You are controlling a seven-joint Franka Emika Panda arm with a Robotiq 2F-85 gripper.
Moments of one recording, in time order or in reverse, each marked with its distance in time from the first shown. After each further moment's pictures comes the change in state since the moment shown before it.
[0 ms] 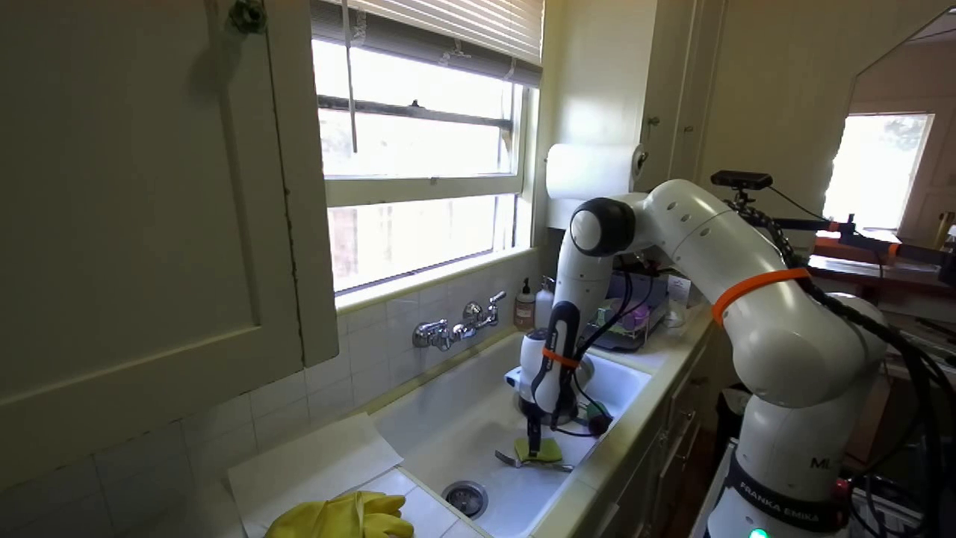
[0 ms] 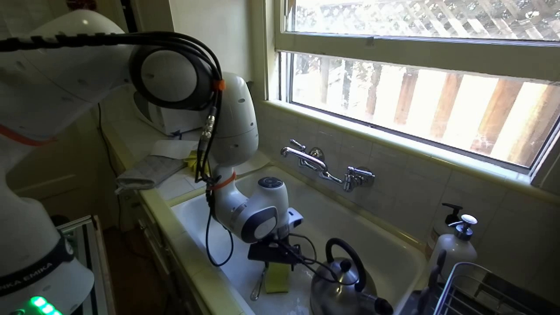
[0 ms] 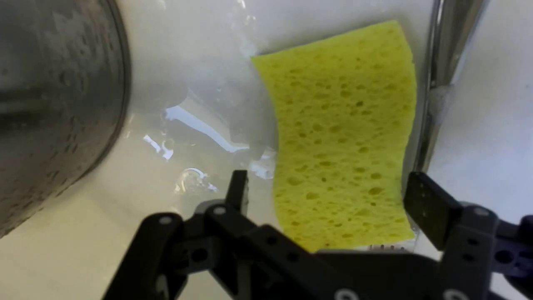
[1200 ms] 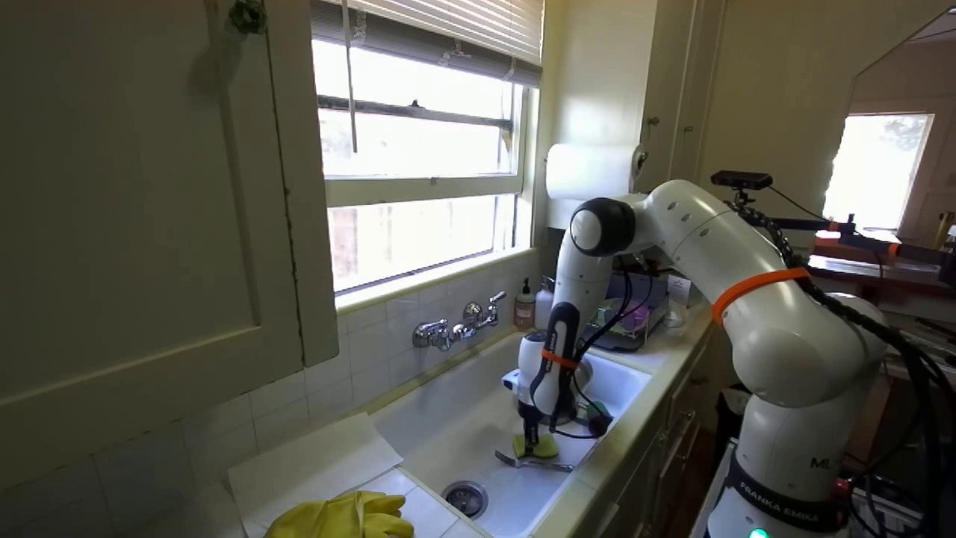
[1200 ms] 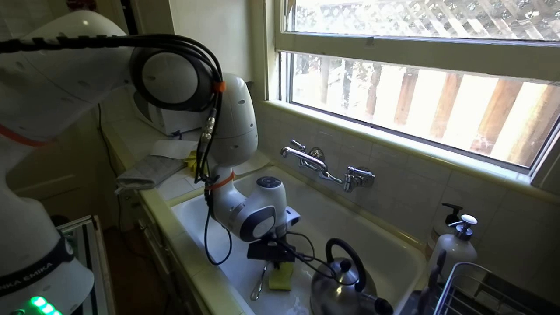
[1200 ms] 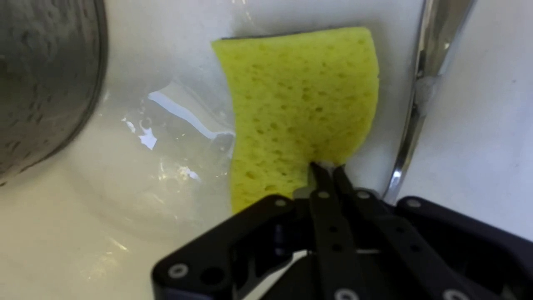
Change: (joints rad) arm -0.008 0.001 0.023 -0.006 -0.008 0.000 -0.040
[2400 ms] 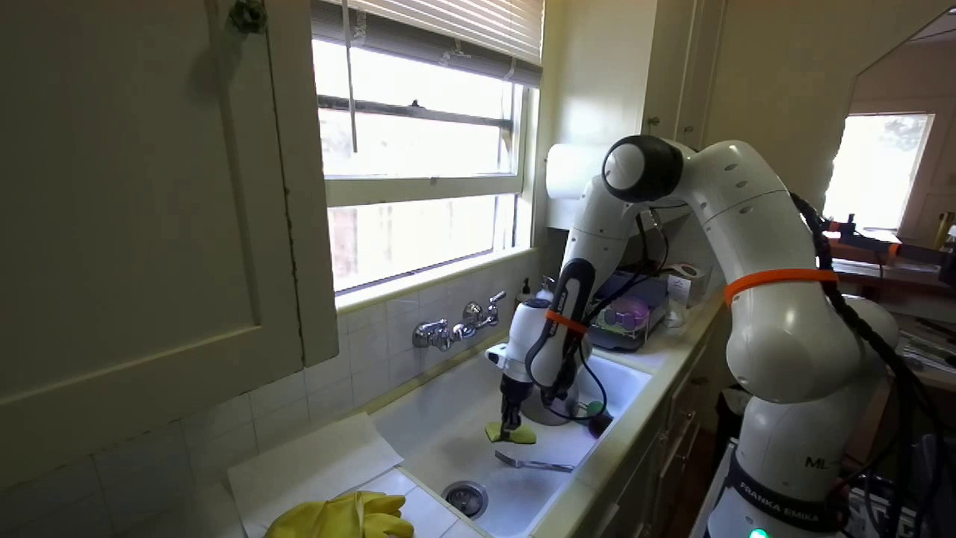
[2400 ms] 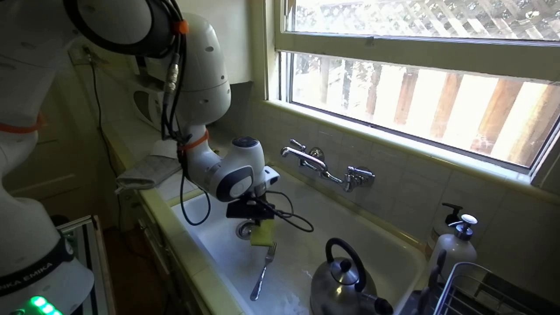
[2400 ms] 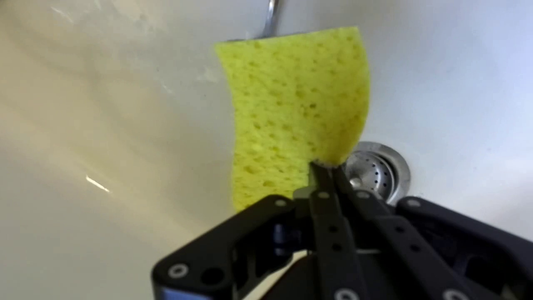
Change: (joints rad) arm -0.096 -0.320 0.230 -0.290 0.000 0.020 0.000
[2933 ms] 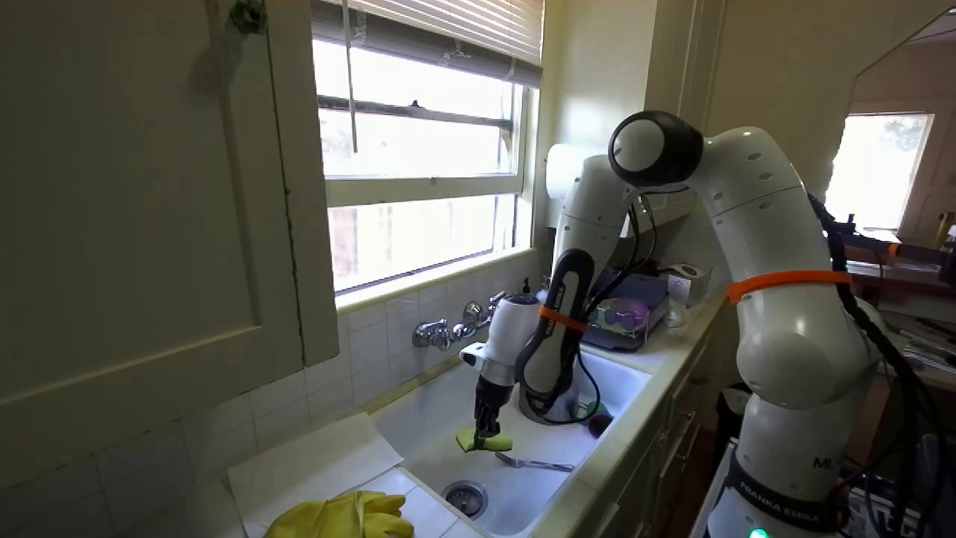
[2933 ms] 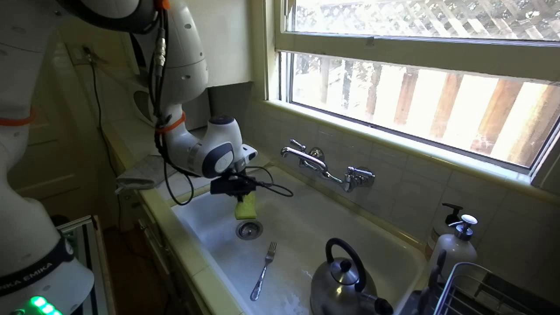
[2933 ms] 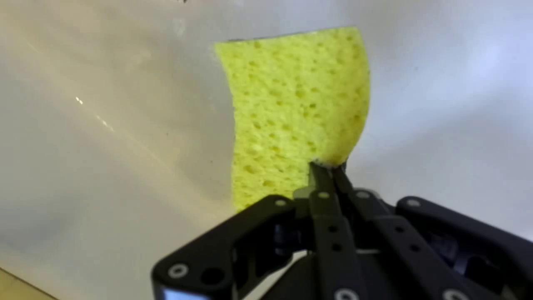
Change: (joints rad) arm 0.156 -0.123 0.049 -0.089 0.002 0.029 0.052
